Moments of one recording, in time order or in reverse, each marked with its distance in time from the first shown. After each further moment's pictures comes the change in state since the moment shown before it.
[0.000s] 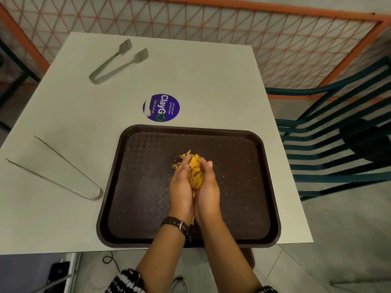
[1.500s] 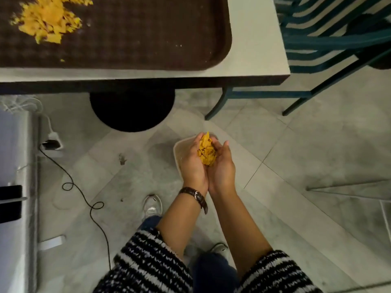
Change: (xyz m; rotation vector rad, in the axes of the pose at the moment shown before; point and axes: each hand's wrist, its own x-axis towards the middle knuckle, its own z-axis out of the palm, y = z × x) left_hand -0.093 -0.345 -0.016 -0.208 0.041 -0.341; right_hand -0.019 0.187 -0.320 0.304 0.252 0.107
